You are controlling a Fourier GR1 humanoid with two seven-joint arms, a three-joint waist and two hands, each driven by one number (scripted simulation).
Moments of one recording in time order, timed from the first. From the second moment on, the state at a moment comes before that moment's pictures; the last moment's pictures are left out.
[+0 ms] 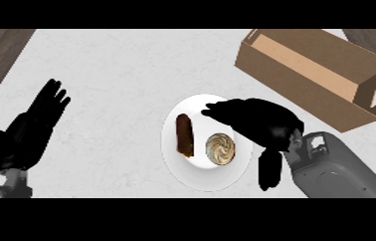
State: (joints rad) left arm -0.03 0.45 -0.03 -1.60 0.44 0.12 0.18; right arm -0.57 -0.43 0.53 -1.73 0.27 0.76 0.50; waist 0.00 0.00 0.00
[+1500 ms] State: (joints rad) left arm -0.02 0.32 0.10 -1.63 0.31 0.00 0.23; right arm -0.47 -0.19 0.50 -1.63 0.73 0.83 0.30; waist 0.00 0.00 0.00
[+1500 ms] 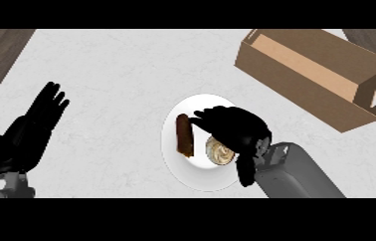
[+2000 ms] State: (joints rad) left arm -0.01 0.29 0.13 -1.66 0.29 -0.04 0.25; right arm -0.44 -0.15 0.50 -1.59 0.87 0.82 0.27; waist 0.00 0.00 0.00
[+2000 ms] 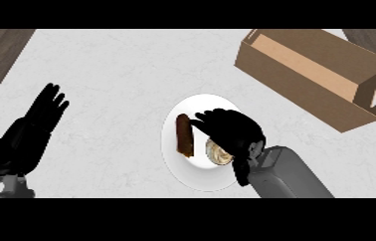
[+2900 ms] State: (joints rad) left arm -0.03 0.26 0.19 -1.62 0.25 -0.09 0.25; right arm -0.41 -0.09 0.50 -1.42 1.04 0.76 0.15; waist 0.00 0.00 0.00
